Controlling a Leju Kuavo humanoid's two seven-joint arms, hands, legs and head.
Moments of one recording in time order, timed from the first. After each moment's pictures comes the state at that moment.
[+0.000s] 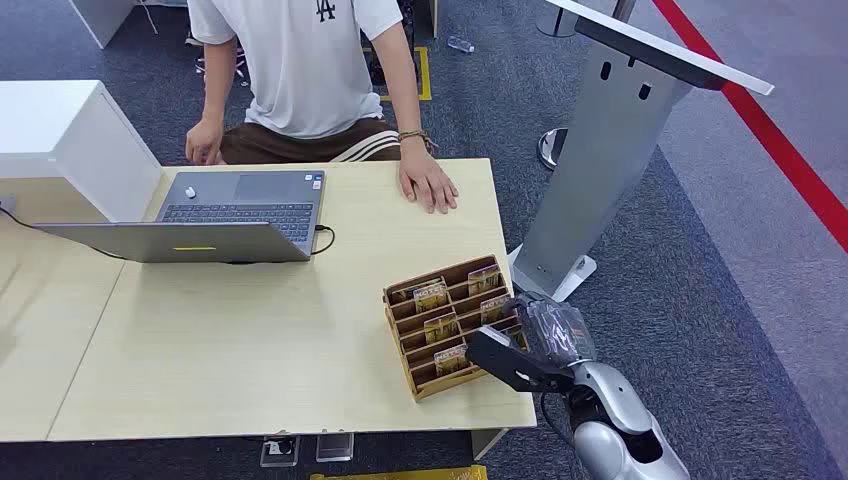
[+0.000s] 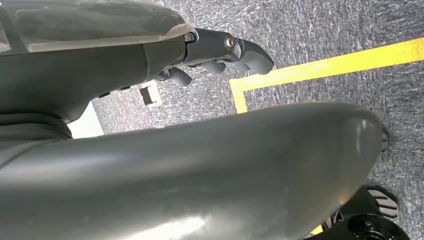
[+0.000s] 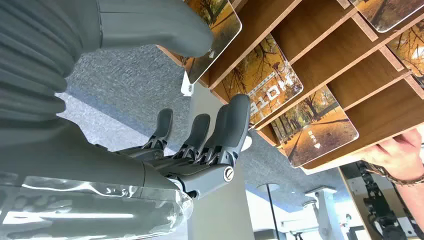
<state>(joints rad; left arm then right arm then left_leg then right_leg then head) -0.13 0.17 -1.11 -0.20 0.99 0.04 0.01 -0.10 -0.25 0.41 -1.54 0.86 -0.03 0.14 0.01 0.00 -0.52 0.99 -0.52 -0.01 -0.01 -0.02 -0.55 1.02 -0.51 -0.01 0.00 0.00</state>
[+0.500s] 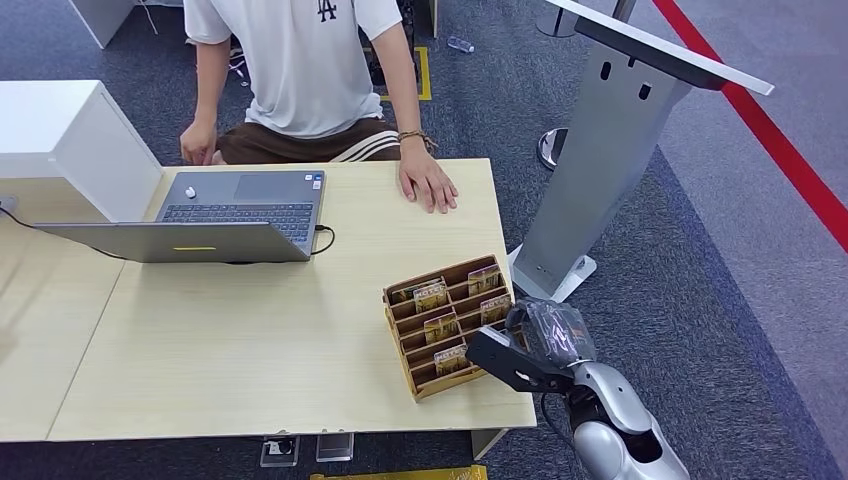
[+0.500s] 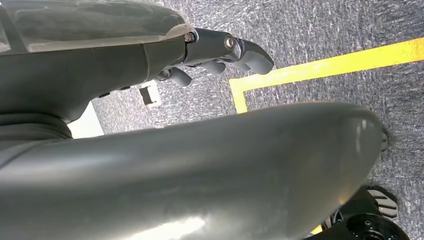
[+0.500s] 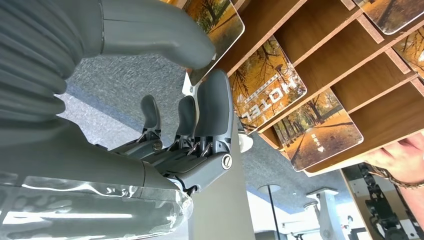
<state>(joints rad) -0.13 0.17 -1.11 -0.20 0.99 0.04 0.01 -0.10 -0.25 0.41 -1.53 0.86 -0.03 0.14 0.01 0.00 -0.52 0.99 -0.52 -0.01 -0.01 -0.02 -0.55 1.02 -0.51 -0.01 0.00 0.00</state>
